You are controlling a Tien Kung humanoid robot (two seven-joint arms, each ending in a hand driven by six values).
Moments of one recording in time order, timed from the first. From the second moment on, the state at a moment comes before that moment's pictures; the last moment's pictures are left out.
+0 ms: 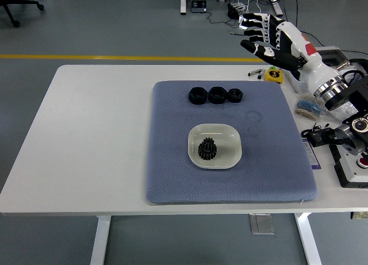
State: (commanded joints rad) left arm -0.15 0.11 -0.65 -0.22 0.94 0.18 0.19; right arm 0.69 -0.43 0.97 1.40 -0.92 -0.14 0.13
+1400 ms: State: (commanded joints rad) left arm -0.17 0.12 -0.56 -0.23 0.90 0.16 0.17; right arm 0.27 -0.42 1.31 1.61 -0.76 -0.14 0.21
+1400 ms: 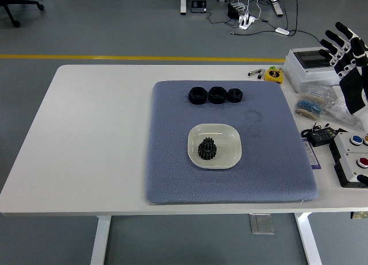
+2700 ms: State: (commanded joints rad) left arm -0.16 0.11 -0.53 -0.22 0.83 0.17 0.15; right arm 0.22 -0.42 1.38 1.69 -0.70 -0.21 0.22
